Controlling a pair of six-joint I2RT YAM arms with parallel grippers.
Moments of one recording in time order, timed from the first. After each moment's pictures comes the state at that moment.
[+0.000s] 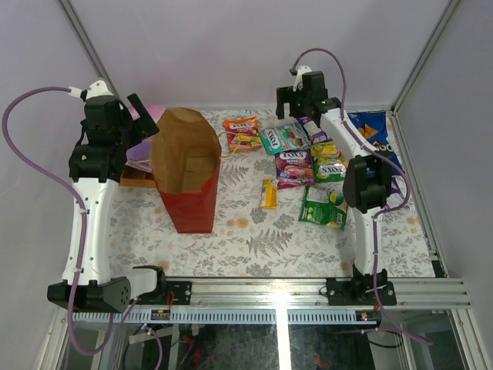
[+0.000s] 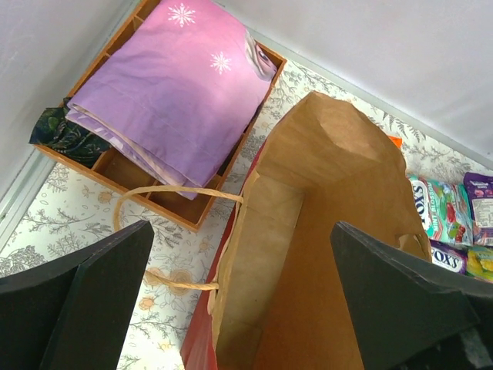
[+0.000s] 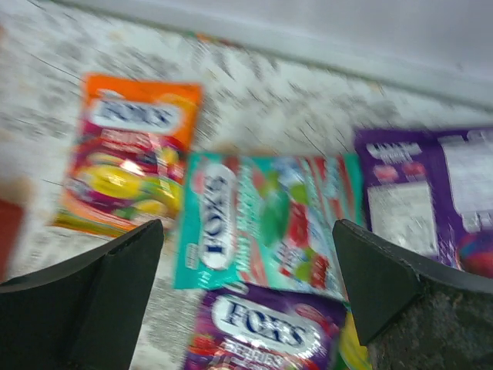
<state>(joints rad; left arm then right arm) 0.01 1.21 1.59 -0.83 -0.21 -0.41 0.30 2.23 2.09 -0.41 -0.16 0.10</state>
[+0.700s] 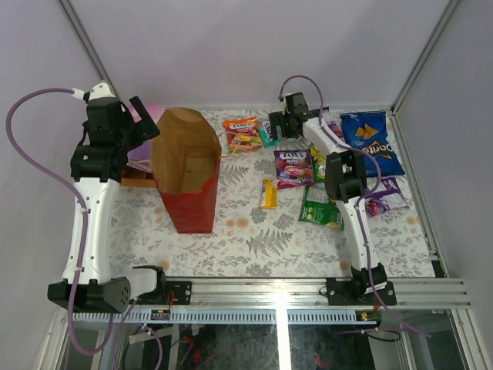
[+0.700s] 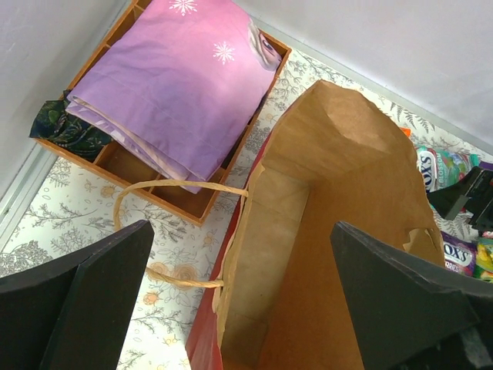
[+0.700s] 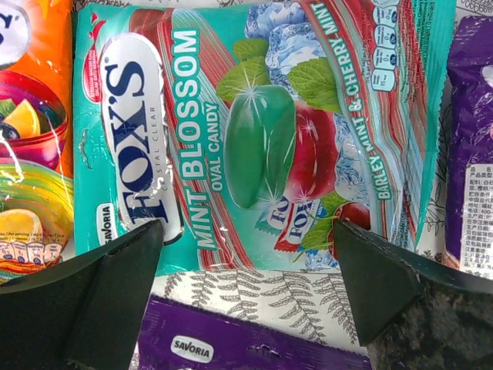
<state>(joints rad) 0.01 1.21 1.56 -0.83 -0.19 -0.41 0.32 2.57 2.28 -0.56 -0.02 0.06</state>
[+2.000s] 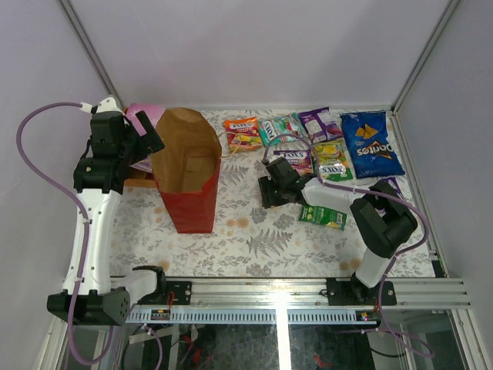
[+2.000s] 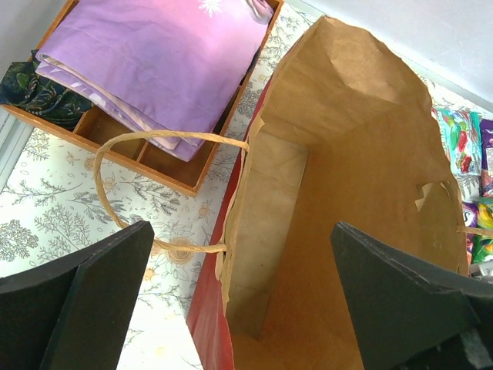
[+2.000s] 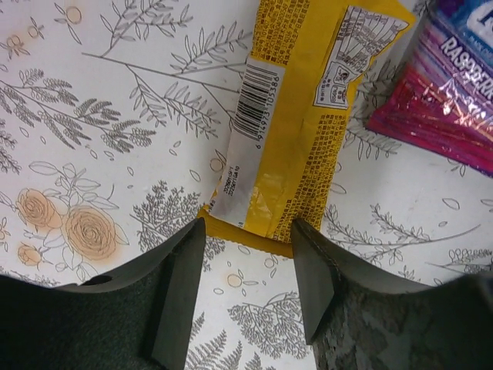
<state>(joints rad) 0.01 1.13 1.42 -0.83 -0.12 -0.40 0.70 1.74 1.02 -0.25 0.01 0.36</state>
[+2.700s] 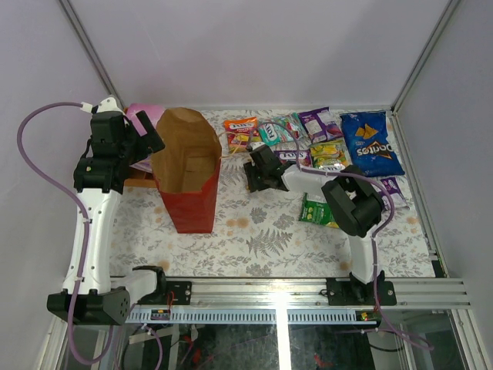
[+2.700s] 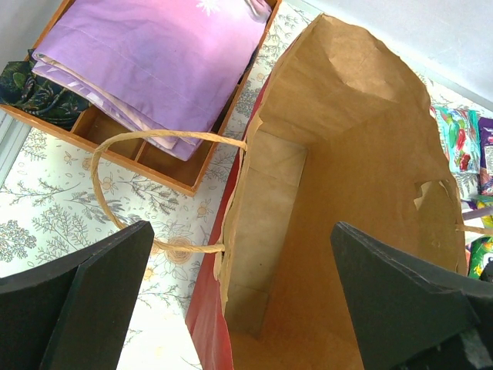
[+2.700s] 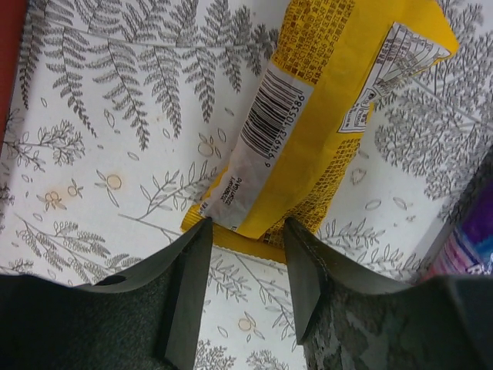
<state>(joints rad) 0.01 1.13 1.42 -0.82 -0.11 -0.40 0.70 2.01 1.28 -0.15 0.04 0.32</state>
